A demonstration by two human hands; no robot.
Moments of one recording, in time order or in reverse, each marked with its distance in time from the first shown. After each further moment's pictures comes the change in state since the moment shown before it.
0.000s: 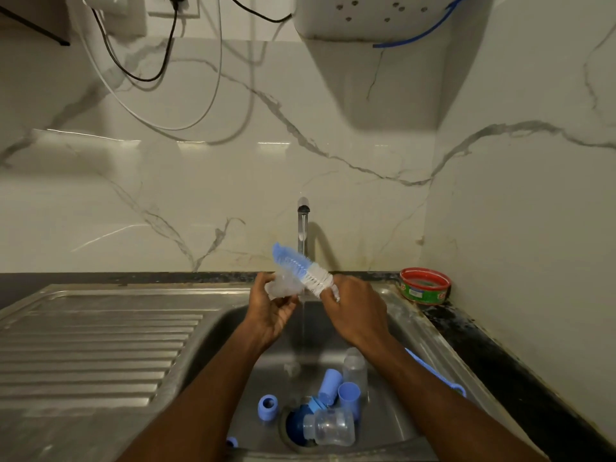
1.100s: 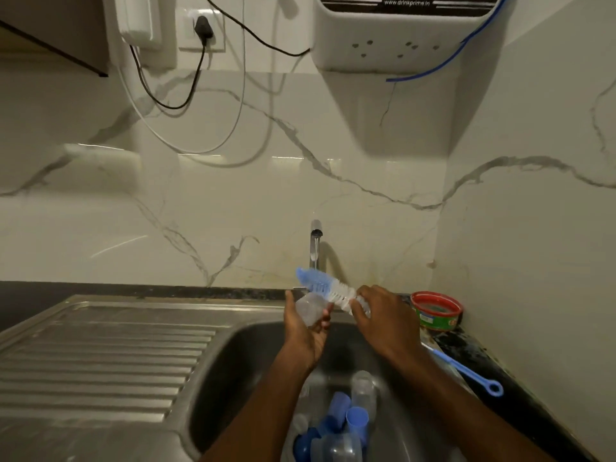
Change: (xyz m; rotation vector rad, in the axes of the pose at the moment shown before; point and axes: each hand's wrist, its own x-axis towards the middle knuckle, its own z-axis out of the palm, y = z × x) left_hand -0.006 -0.030 0.031 0.017 0.070 -0.052; right_hand 0.017 0.022 -0.027 -0.116 0.038 0.007
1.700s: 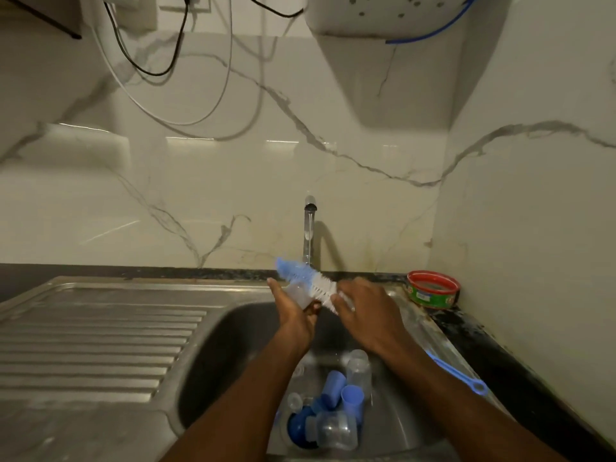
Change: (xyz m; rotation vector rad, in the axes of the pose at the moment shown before) left_hand 0.012 -0.014 -0.006 0.046 0.099 0.136; right_hand -0.017 0.002 0.026 0.107 -0.094 -0.123
